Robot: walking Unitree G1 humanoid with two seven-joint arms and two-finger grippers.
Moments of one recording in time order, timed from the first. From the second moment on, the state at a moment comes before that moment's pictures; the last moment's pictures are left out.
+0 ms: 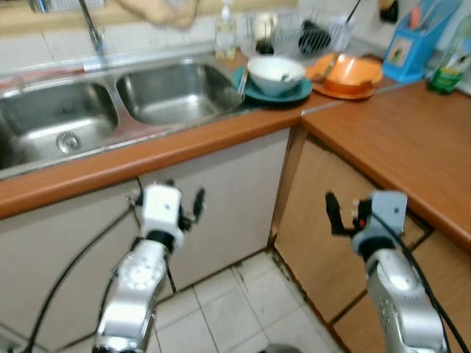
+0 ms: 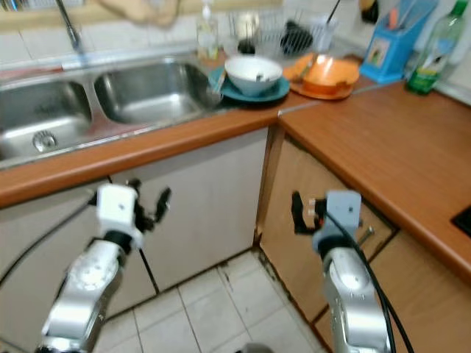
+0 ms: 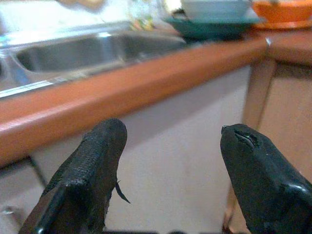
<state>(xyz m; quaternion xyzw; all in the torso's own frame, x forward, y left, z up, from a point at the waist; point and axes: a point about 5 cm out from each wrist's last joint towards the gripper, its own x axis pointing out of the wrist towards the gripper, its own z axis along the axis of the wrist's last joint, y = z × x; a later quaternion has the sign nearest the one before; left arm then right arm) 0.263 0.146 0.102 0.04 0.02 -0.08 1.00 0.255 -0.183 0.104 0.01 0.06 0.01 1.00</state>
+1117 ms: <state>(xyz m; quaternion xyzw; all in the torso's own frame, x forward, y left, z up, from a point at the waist) 0.262 0.154 0.123 0.01 0.00 -0.10 0.99 0.267 -0.142 0.130 0.01 0.04 0.10 0.99</state>
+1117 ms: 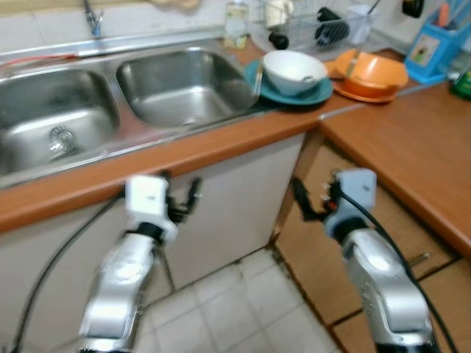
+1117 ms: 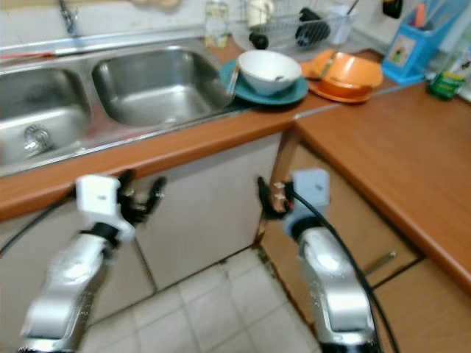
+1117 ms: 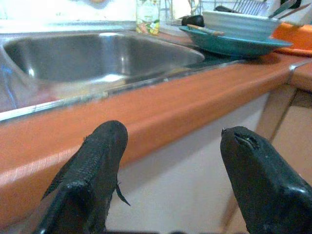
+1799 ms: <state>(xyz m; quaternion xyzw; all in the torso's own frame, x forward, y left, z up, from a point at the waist) 0.261 0.121 0.128 0.00 -0.01 -0.15 0.99 0.263 -0.163 0.128 -0.01 0.05 0.07 1.00</state>
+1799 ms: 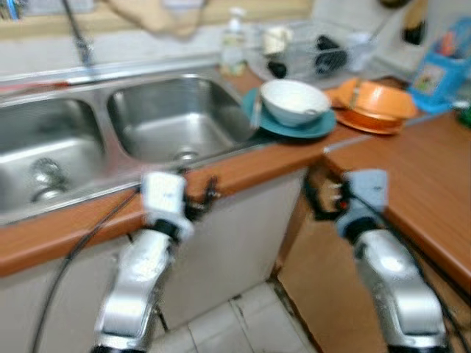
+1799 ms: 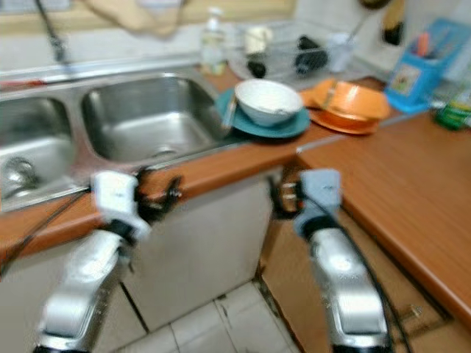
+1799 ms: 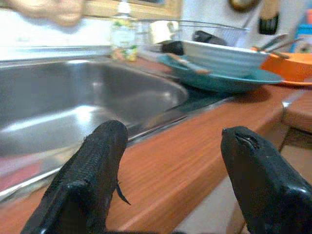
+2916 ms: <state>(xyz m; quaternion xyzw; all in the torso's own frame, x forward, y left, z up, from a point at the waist) 0.261 0.130 0.127 0.00 -0.01 -0.12 0.99 0.248 -0.163 0.130 0.00 0.02 0.09 1.00</state>
